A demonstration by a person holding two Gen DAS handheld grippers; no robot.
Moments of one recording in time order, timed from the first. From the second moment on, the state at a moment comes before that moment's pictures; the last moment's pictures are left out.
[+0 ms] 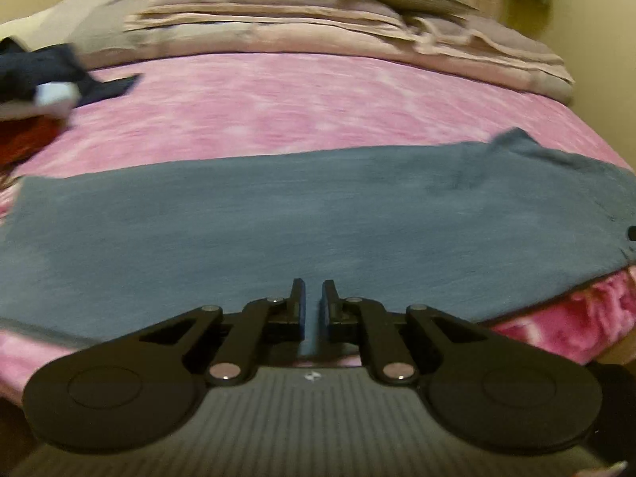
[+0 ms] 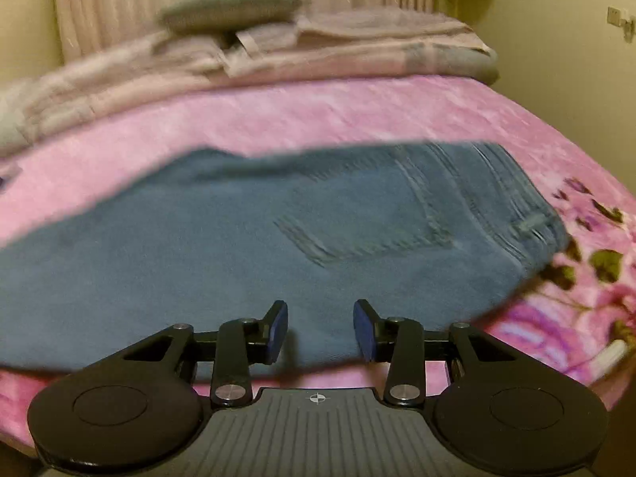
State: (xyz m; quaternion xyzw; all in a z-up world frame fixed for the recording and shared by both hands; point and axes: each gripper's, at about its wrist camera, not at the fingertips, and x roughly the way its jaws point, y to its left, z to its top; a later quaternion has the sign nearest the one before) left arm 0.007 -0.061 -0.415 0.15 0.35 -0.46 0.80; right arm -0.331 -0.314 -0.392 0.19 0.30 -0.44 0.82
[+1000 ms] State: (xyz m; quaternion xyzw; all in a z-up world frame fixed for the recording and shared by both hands) left arm 0.099 0.066 -0.406 0.08 0.38 -0.30 0.87; right arm -0.138 -0.158 -0.422 0.19 0.33 -0.25 0.89
